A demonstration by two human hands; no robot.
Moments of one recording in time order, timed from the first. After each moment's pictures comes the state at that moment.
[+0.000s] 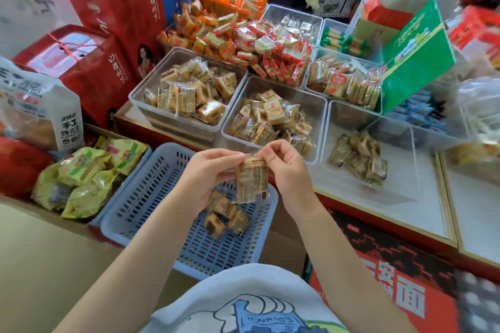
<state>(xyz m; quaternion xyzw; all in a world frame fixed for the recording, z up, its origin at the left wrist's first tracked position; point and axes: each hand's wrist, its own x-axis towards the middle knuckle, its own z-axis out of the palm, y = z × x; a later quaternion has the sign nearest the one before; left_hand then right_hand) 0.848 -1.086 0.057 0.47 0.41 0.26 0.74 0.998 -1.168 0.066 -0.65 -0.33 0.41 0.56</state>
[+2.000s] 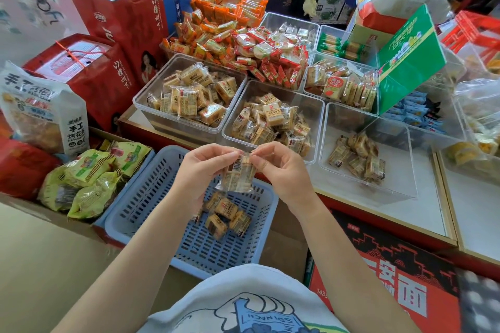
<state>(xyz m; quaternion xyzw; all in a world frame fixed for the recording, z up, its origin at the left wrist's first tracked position) 0.831 -1.097 0.062 0.50 0.36 0.33 0.72 0.998 -1.181 0.068 -0.63 -0.45 0.35 0.53</state>
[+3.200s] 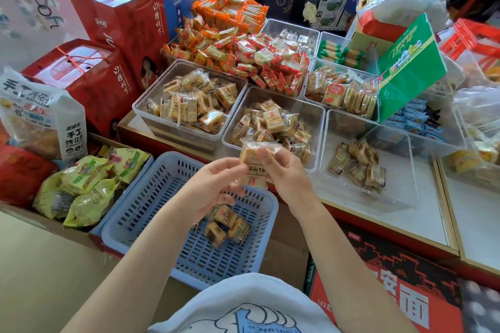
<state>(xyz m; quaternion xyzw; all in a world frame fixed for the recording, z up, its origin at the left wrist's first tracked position) 0.837 -1.091 0.060 0.49 0.34 0.17 0.79 1.006 -1.166 0.068 -0.63 -0.39 0.41 0.53</state>
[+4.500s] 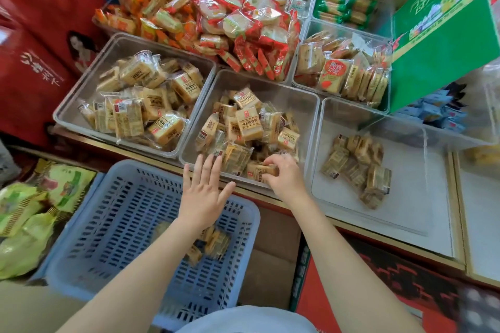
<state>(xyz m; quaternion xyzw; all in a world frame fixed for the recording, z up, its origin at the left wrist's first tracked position) 0.961 -1.005 -0.111 0.87 0.46 -0.06 0.19 1.167 -1.073 -0.068 -0.83 -0.40 0.32 0.23</state>
